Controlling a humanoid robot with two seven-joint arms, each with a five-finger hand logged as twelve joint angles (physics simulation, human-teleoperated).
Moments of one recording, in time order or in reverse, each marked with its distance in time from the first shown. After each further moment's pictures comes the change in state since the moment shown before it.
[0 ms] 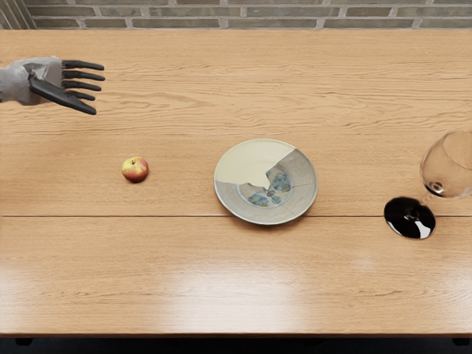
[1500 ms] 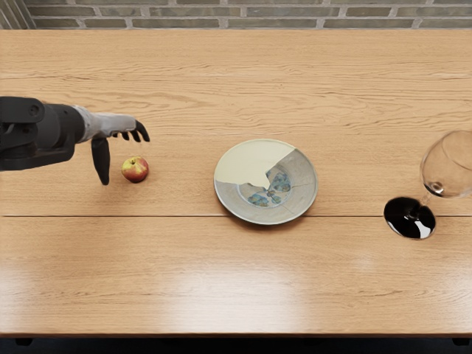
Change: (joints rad) left arm -0.512 -0.039 0.725 -0.885 0.631 0.626 0.188; right arm -0.004 0.000 -0.002 -0.001 0.000 0.000 -0.001
